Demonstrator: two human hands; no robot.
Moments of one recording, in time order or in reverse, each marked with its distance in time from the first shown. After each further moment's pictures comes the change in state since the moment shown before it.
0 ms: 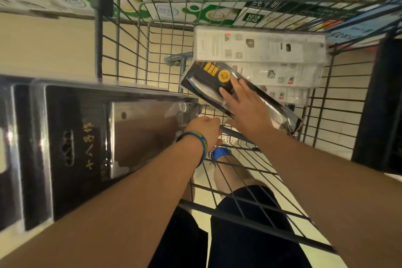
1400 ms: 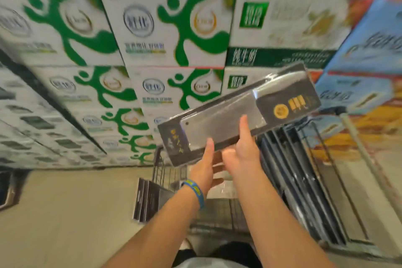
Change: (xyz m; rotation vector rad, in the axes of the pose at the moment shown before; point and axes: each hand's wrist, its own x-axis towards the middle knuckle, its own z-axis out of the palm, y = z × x) left_hand -0.353 0.078 0.010 -0.223 -0.249 0.658; right_hand -0.205 -0.073 -0.409 2.551 0.679 0.380
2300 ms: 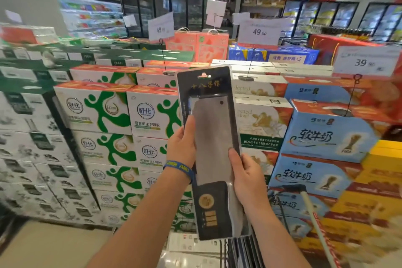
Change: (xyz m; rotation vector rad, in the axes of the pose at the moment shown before) left_hand -0.128 0.169 0.146 -0.033 0.381 0.841; right_hand -0.088 -0.209 -0.018 -0.968 -0.501 -0.795
